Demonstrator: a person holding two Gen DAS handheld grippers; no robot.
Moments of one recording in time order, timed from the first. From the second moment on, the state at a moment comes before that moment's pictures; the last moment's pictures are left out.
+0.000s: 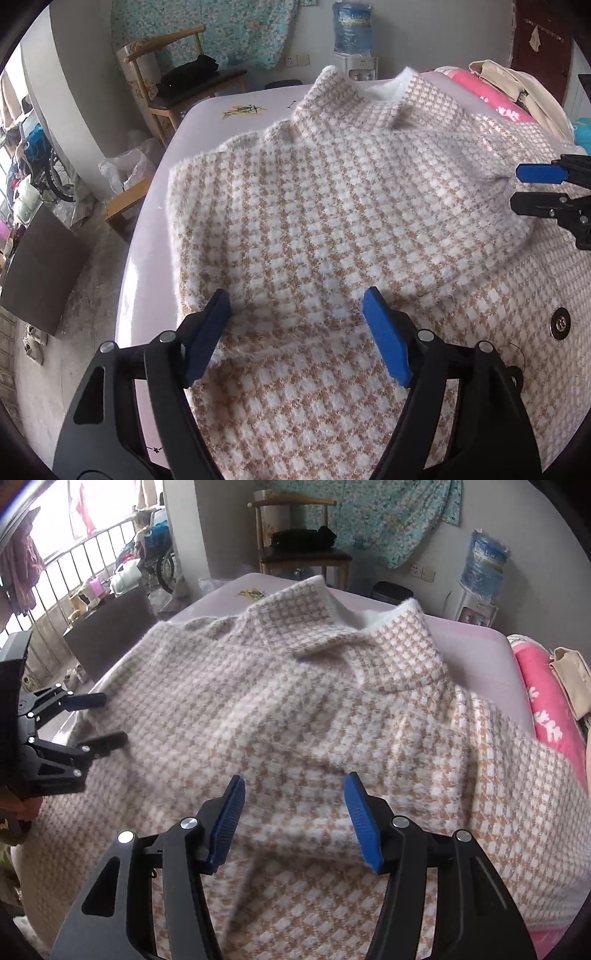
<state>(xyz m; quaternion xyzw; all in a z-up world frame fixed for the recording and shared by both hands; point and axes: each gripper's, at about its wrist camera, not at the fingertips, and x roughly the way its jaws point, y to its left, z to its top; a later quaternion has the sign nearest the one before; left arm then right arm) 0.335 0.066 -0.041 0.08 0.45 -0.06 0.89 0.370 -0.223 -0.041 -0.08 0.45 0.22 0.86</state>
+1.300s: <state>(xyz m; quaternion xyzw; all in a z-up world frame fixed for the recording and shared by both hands) 0.392 0.044 -0.049 0.04 0.47 -0.02 0.88 0.391 -0.301 -0.036 0.00 0.45 0.11 0.89</state>
